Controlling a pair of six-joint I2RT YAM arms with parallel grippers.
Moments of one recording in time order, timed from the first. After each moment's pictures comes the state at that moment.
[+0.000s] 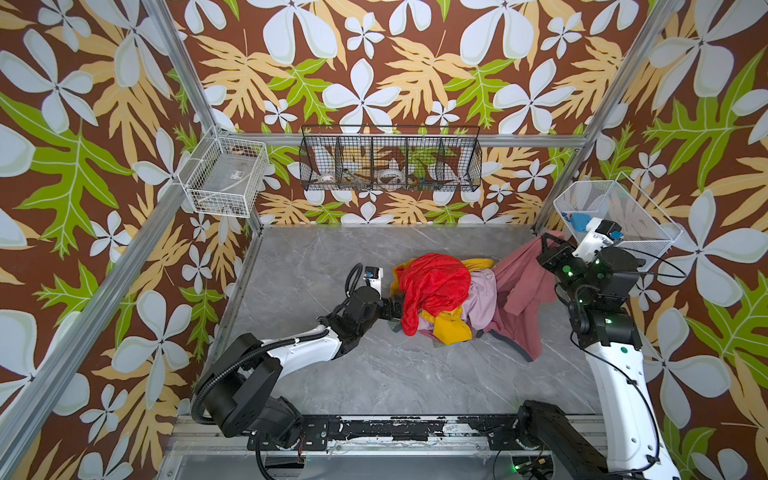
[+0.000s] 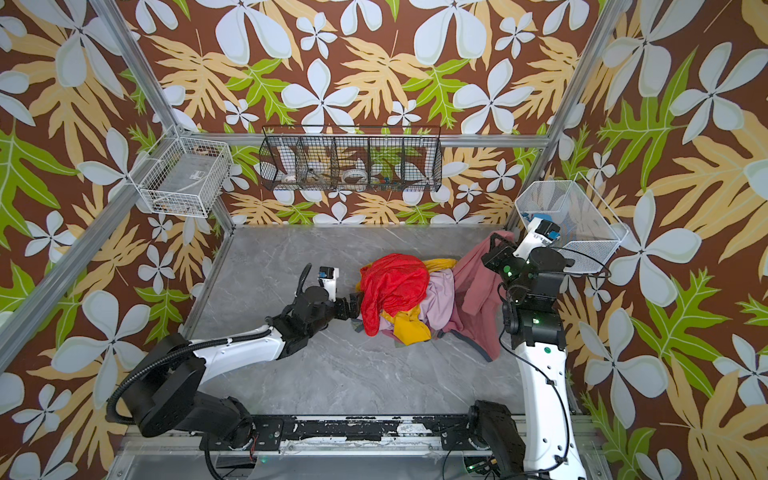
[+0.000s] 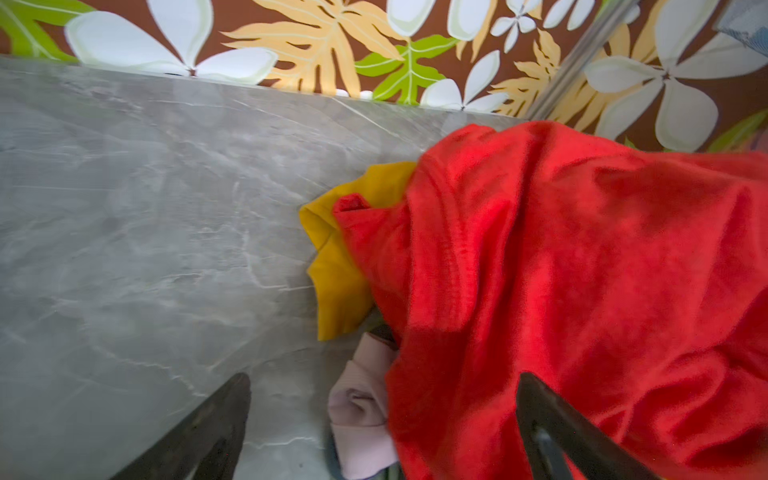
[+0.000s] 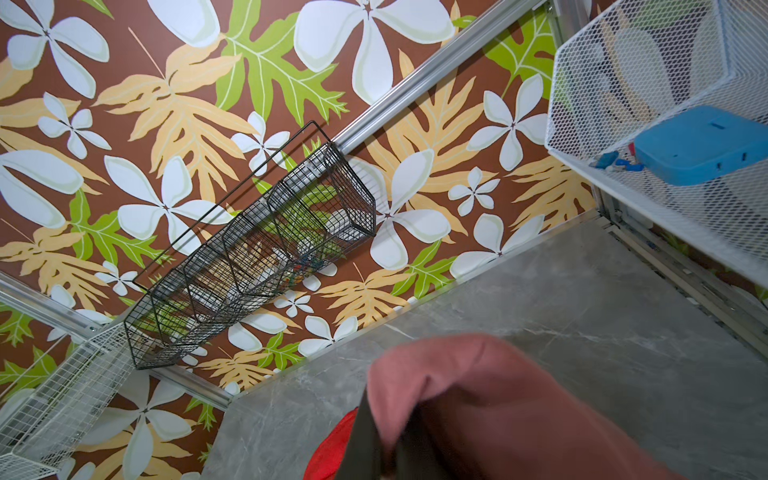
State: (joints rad) left arm -0.74 1.50 0.72 0.36 -0.21 -0.45; right arm -0.19 0.95 1.07 -0.21 -0.26 0.61
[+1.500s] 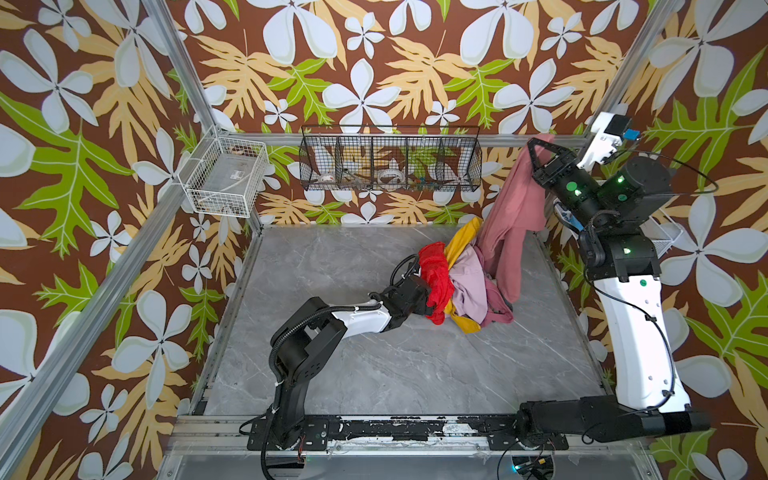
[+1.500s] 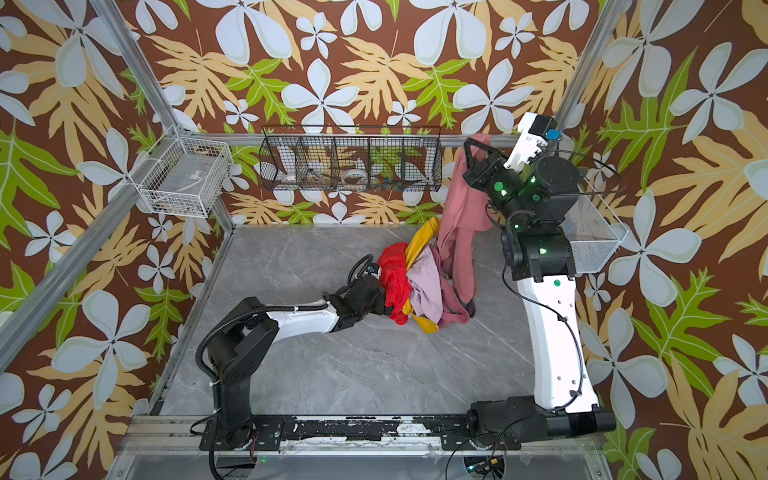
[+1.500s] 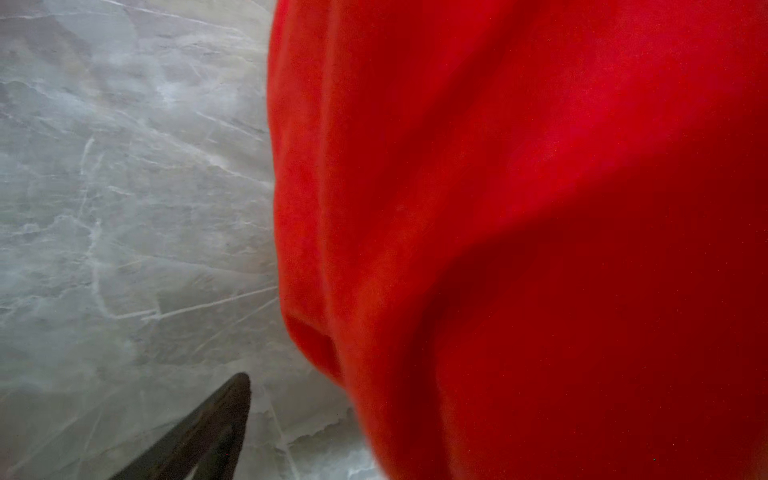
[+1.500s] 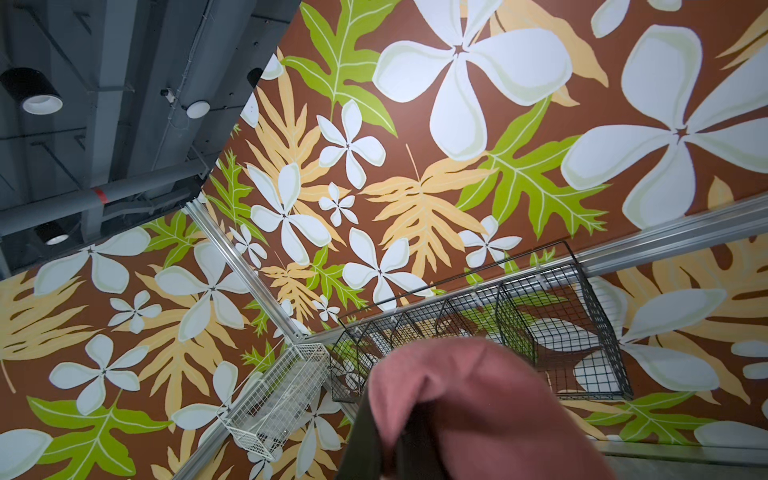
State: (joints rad) left arm -0.83 1.94 1.20 0.04 -0.30 -0.44; right arm 0.07 1.40 1.90 -0.25 -0.35 0.69
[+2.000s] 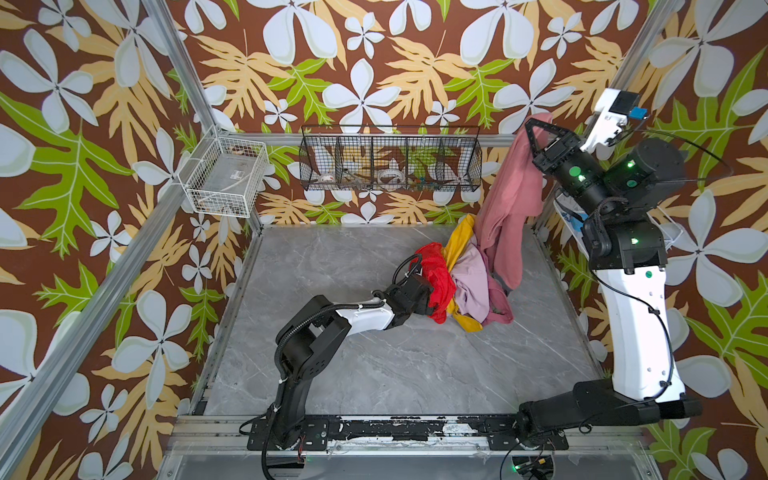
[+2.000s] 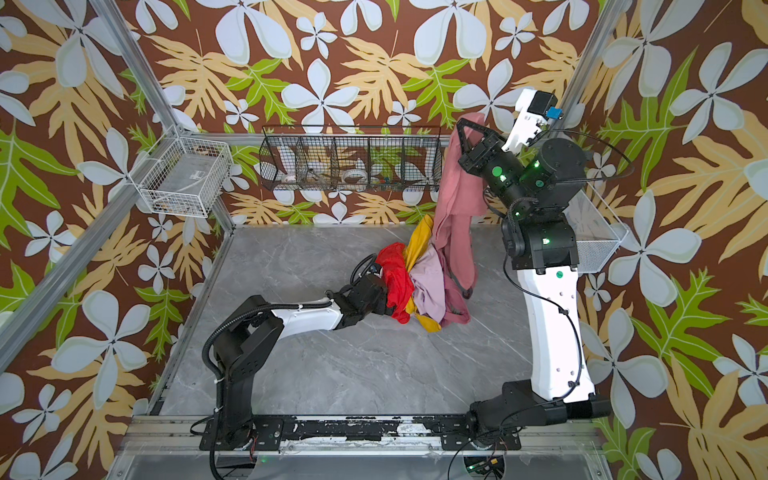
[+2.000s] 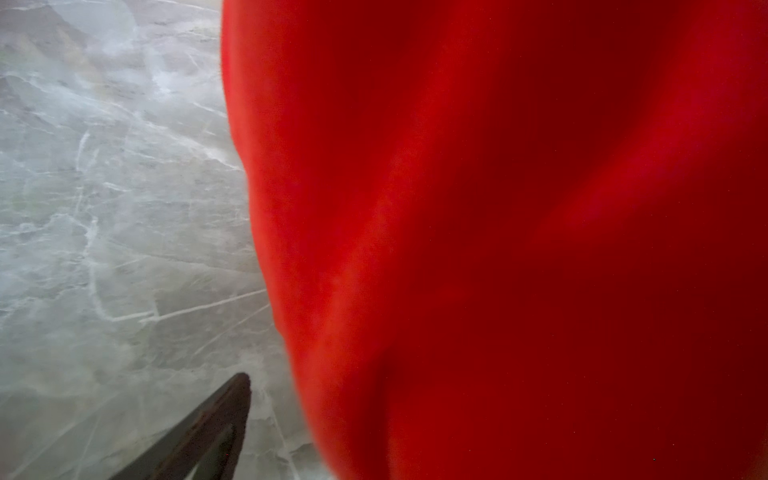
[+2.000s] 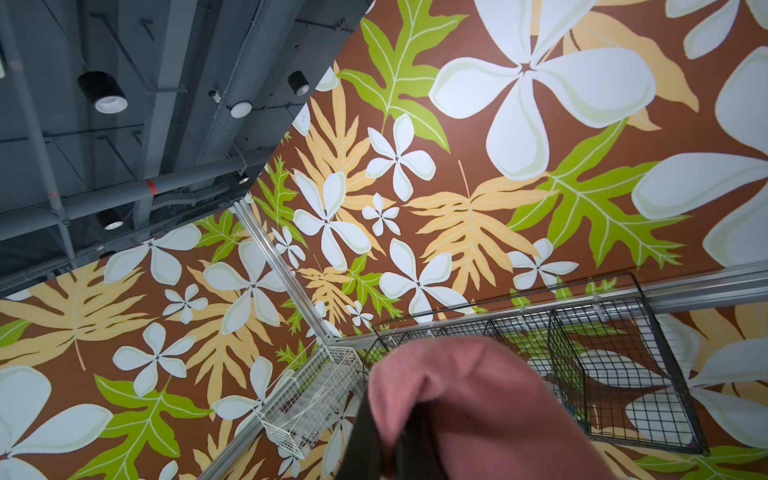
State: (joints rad) left arm -0.83 1.98 1.24 -0.01 -0.31 -0.43; right arm 0.11 1.47 2.11 -0.30 -0.37 0.69
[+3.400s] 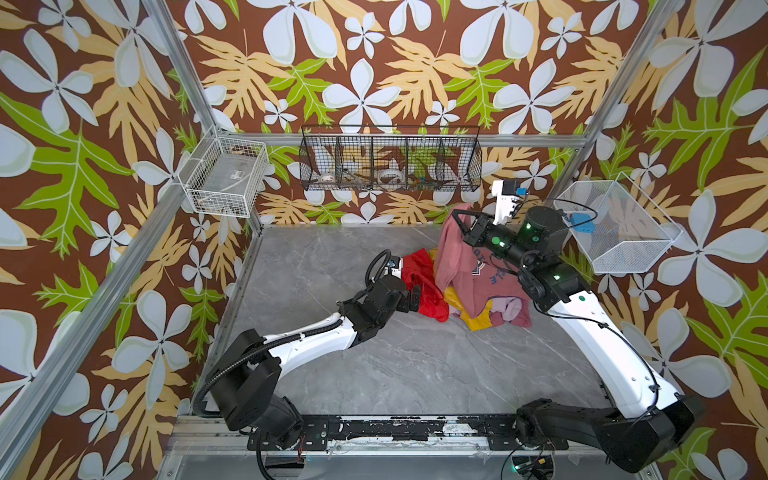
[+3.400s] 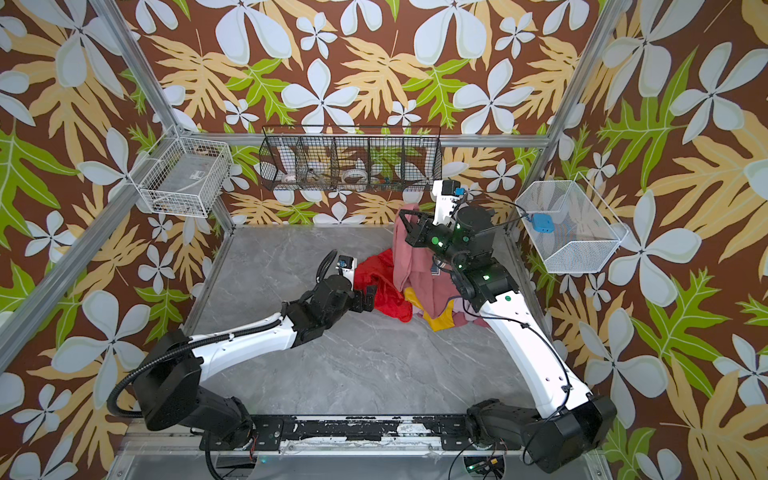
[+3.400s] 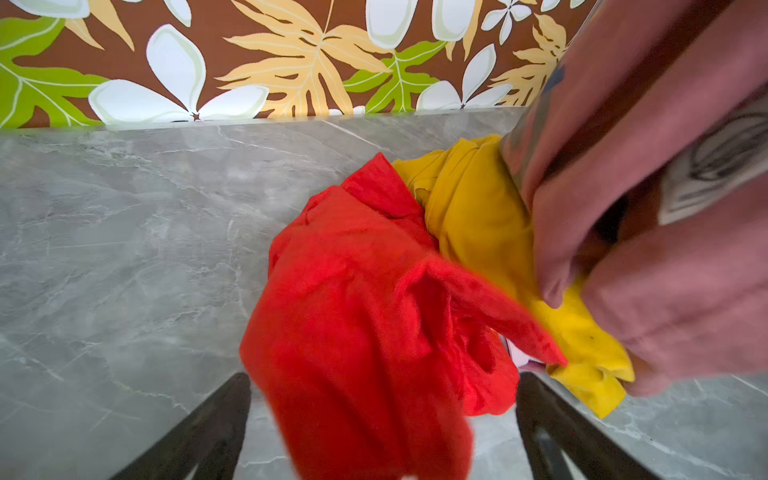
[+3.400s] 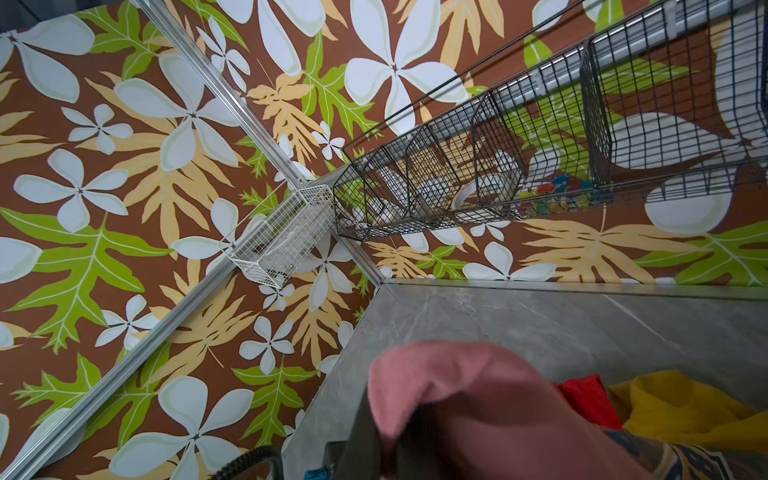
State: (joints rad) left arm -0.83 1.48 0.94 0.06 -0.36 -0.40; right arm 0.35 1.26 1.35 -0.13 -0.32 0.58
